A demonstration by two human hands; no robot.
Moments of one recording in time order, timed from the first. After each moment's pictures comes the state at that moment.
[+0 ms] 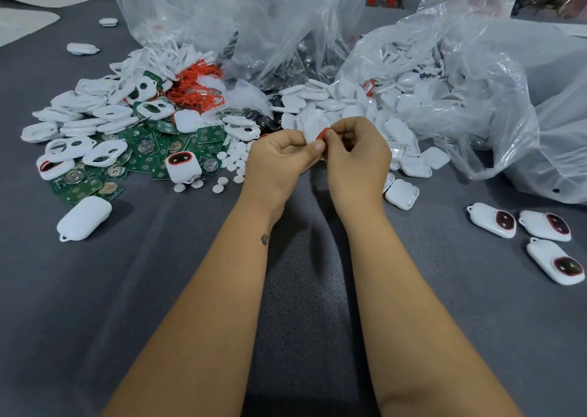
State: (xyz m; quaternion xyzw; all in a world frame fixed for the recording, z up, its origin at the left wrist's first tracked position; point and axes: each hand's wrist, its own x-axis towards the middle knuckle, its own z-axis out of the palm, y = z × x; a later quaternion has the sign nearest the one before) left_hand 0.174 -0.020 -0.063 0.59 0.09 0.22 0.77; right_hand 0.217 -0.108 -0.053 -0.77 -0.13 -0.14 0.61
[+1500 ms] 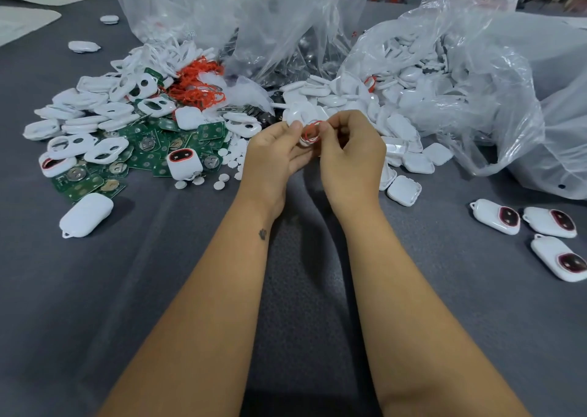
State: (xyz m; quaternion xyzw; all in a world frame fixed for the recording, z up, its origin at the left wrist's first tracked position) left_hand 0.176 -0.017 -0.060 0.51 0.10 0.21 0.83; right_hand 0.212 -0.104 -0.055 -0.77 -0.17 -0.15 0.60
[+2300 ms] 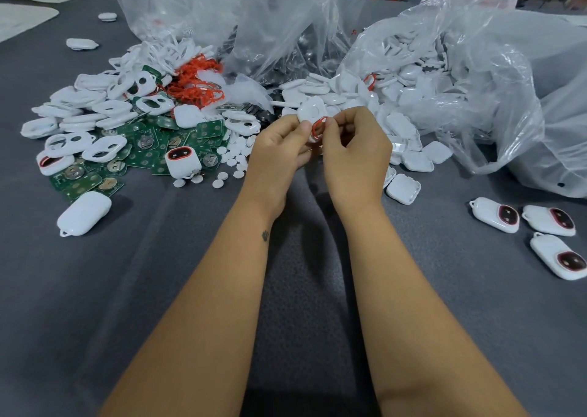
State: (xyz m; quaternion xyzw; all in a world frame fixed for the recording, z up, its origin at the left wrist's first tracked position) left_hand 0.176 -0.019 -0.062 0.59 0.06 0.21 0.77; right_hand 0.215 -0.107 -0.056 -0.78 -0.16 -0.20 0.57
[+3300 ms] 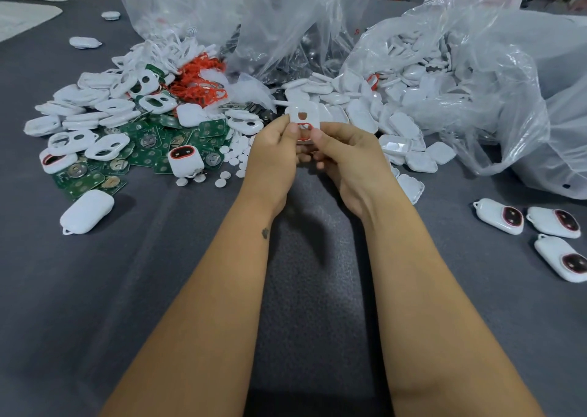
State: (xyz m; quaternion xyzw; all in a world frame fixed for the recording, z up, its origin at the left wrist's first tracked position) left_hand 0.180 -0.014 -0.066 0.64 0.10 0.25 0.72; right_hand 0.221 -0.115 -0.050 -0.60 -0.14 0.17 0.77
